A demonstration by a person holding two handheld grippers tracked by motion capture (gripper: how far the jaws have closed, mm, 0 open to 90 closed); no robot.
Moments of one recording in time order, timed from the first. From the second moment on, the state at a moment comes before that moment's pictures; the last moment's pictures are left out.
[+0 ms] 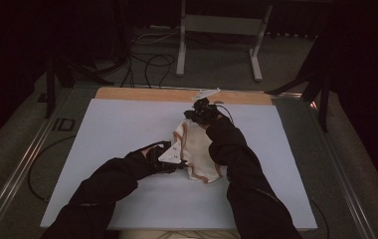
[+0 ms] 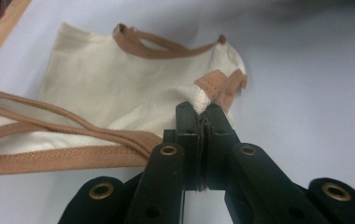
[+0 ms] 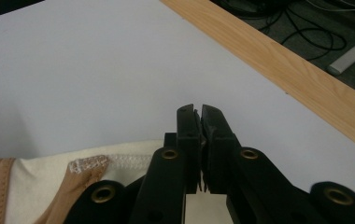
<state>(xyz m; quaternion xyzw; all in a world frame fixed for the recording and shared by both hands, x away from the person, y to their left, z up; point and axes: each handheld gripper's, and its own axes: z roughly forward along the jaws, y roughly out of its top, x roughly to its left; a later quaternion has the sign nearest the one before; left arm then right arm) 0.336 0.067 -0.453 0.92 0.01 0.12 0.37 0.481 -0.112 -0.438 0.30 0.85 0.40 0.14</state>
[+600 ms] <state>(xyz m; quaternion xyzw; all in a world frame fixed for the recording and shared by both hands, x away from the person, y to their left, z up) 0.343 0.036 -0.455 0.92 0.00 0.11 0.37 0.479 -0.153 -0.441 0.33 0.84 0.41 0.15</state>
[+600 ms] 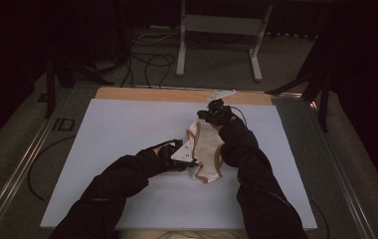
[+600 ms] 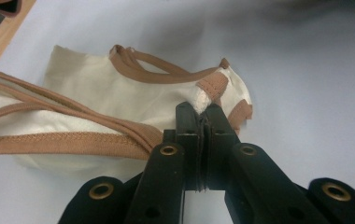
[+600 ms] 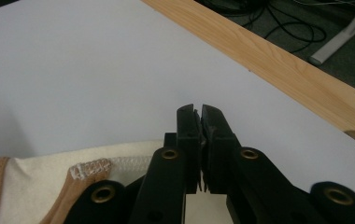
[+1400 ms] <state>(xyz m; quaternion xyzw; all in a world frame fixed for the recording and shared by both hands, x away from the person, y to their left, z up) 0.350 -0.003 -0.474 0.93 -0.02 0.09 0.35 0.472 -0.196 -0.459 0.36 0.83 0.40 0.15</state>
